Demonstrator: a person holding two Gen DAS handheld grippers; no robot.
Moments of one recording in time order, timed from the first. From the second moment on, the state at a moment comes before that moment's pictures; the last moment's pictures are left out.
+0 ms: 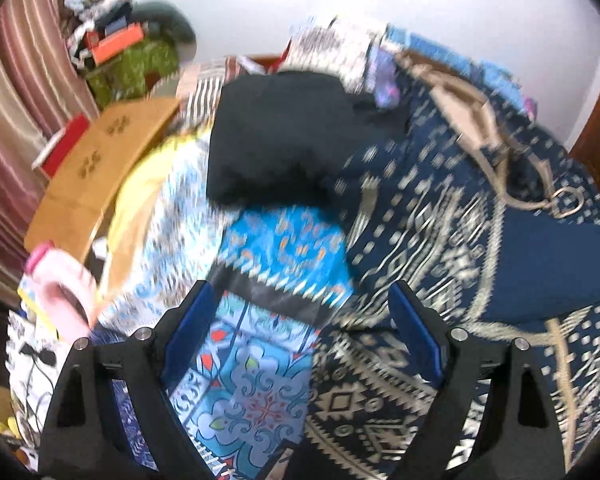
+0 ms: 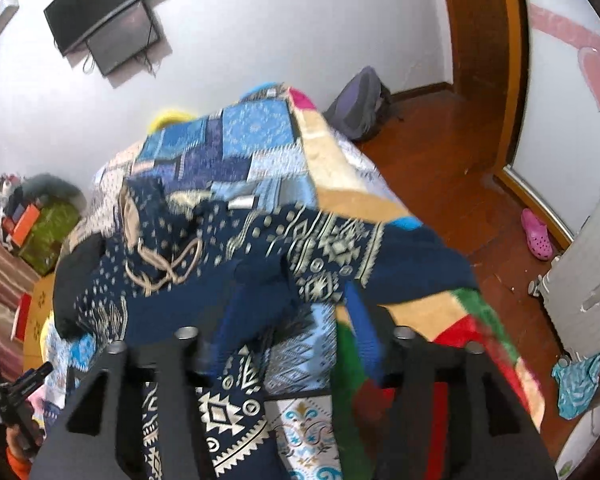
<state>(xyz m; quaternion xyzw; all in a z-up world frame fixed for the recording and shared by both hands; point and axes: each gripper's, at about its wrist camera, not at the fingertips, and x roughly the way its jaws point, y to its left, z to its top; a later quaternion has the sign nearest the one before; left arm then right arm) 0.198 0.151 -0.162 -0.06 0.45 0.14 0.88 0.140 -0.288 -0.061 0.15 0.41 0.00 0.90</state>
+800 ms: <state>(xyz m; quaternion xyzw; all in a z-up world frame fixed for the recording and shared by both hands) 0.280 -0.003 -0.146 -0.01 0.45 -0.05 0.89 0.156 -0.401 -0.145 0.33 0.47 -0.06 0.82</state>
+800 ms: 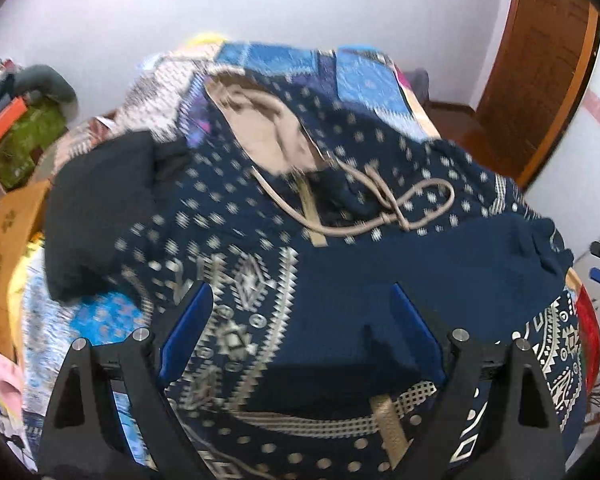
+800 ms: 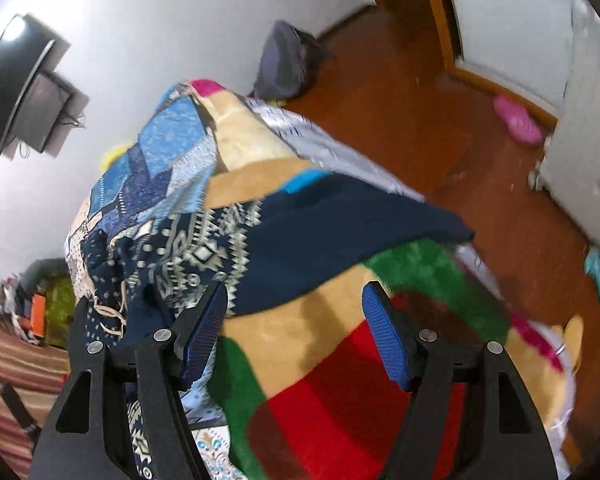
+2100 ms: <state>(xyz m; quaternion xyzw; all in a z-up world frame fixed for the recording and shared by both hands) 0.240 0.017 -0.108 -0.04 0.38 -0.05 0.92 0.170 -0.232 -0.022 0.15 0.37 0.16 0.90</state>
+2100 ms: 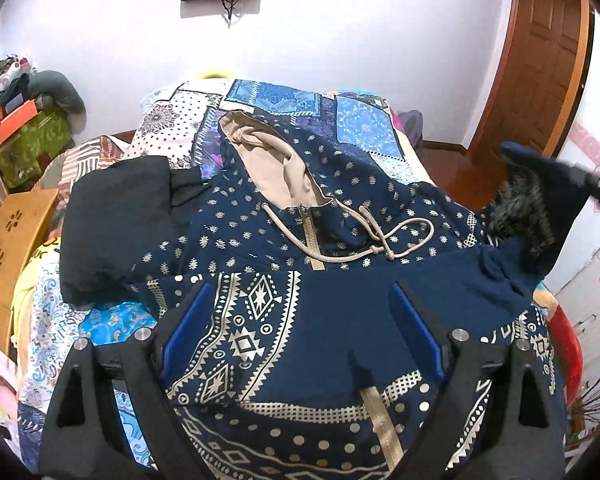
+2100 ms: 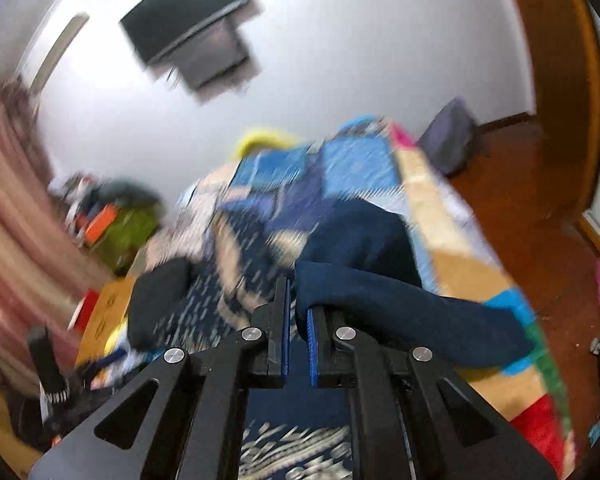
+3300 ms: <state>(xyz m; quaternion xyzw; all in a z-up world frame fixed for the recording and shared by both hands) 0.238 -0.002 -0.116 -0.02 0.40 -0.06 0.91 0.178 -0.350 -0.160 0.35 0.50 -0.02 0.79</state>
